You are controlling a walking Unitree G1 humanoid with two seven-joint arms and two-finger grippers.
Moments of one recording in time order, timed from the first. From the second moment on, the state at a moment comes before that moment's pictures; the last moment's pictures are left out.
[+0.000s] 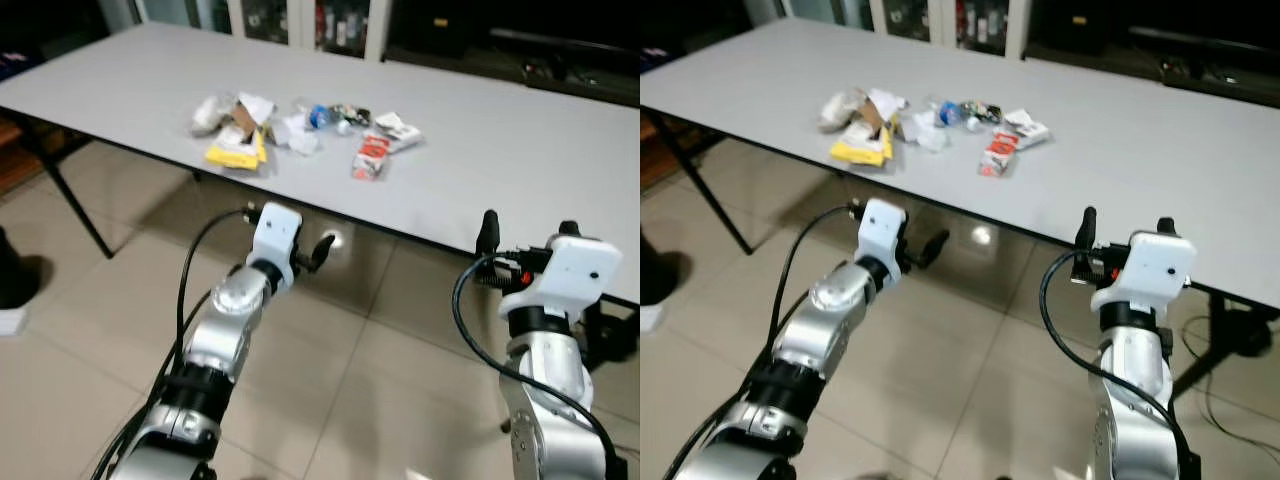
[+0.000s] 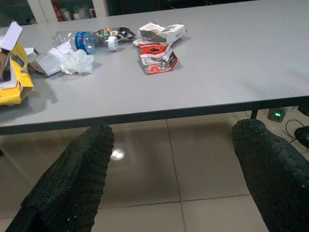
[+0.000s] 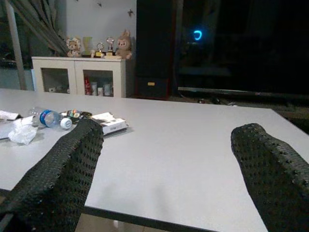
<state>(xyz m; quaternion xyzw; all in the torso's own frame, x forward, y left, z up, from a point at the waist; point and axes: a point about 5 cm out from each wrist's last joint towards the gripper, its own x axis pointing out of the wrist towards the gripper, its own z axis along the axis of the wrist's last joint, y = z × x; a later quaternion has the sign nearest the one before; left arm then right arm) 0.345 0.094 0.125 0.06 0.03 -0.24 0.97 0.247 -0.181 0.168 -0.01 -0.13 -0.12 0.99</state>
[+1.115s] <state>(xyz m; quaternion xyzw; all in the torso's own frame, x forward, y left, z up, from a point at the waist) 0.351 0.087 0.127 0.02 0.03 -0.23 0.97 0.245 -0.184 0.169 -0.03 -0.13 -0.11 0.99</state>
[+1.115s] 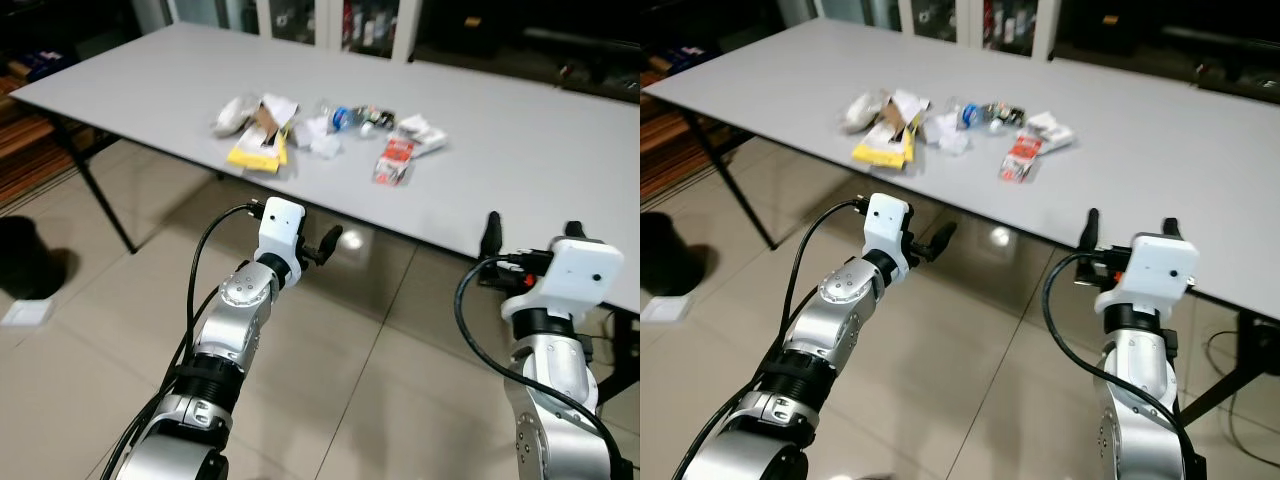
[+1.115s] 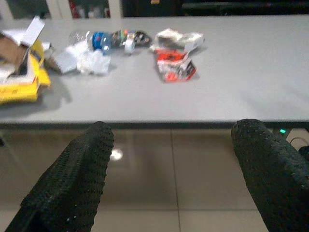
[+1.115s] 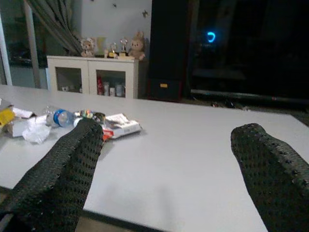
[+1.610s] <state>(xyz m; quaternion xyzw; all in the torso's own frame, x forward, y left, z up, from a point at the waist) 0.356 0.101 0.131 0.02 0.02 -0.20 0.98 0.244 -0.178 0.172 -0.03 -0.13 -0.09 0.99</state>
